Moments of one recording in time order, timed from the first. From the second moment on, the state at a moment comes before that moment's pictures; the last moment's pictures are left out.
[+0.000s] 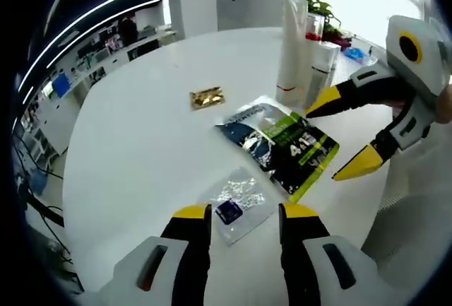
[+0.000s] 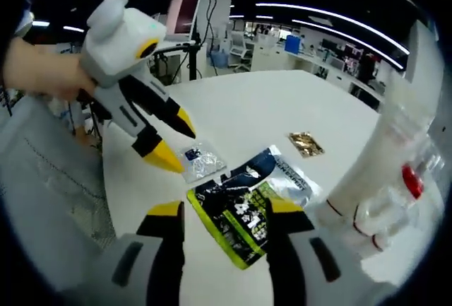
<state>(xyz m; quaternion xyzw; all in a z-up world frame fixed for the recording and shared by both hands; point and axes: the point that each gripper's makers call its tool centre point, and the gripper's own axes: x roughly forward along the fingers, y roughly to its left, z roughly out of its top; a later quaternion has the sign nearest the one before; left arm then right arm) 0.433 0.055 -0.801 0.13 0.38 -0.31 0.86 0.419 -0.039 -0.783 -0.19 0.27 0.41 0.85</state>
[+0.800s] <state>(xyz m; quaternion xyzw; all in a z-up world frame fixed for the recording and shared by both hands) 0.406 0.053 -0.782 0.09 0.38 -0.29 0.87 0.404 -0.122 -0.758 -0.12 0.28 0.32 0.90</state>
